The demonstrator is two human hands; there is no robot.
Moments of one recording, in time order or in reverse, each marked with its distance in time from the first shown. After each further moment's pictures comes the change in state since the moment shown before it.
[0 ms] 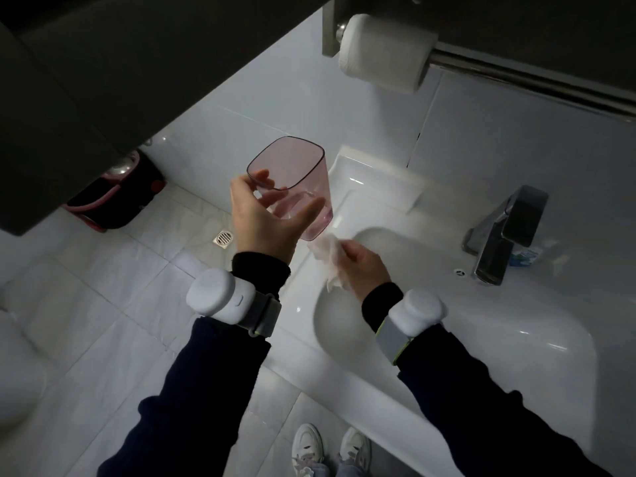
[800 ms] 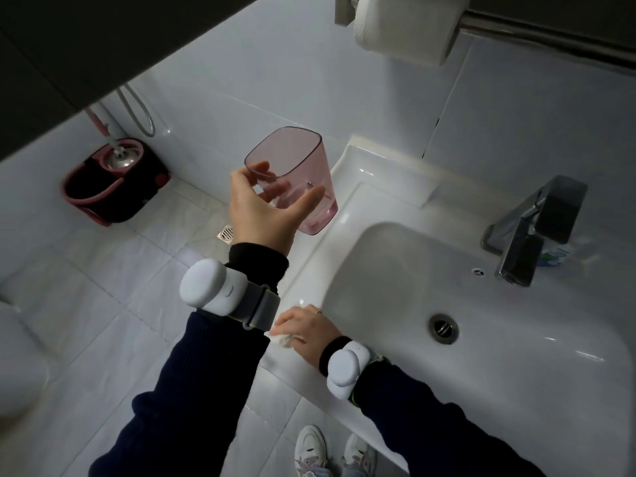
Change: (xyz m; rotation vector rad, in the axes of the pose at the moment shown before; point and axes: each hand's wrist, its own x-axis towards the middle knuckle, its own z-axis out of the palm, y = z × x) left_hand 0.011 -0.023 -0.002 -0.004 0.009 -0.059; right_hand -0.013 0.101 0.079 -0.576 -0.593 -0.339
